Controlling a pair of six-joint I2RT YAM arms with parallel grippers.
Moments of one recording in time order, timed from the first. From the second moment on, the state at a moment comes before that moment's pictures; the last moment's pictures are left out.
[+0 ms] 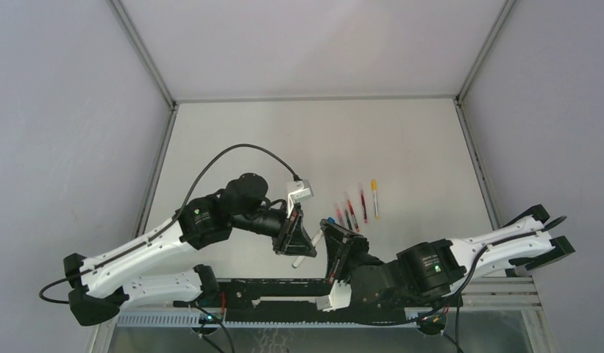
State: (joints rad) left arm -1.06 0.98 1.05 -0.56 0.55 -0.42; right arm 1.87 1.03 1.08 -0.75 0.84 -1.61
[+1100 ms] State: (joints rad) left arm -1.01 0.85 0.89 -0.23 0.25 -0.42; right arm 1.76 0.74 1.01 -0.51 0.55 -1.51
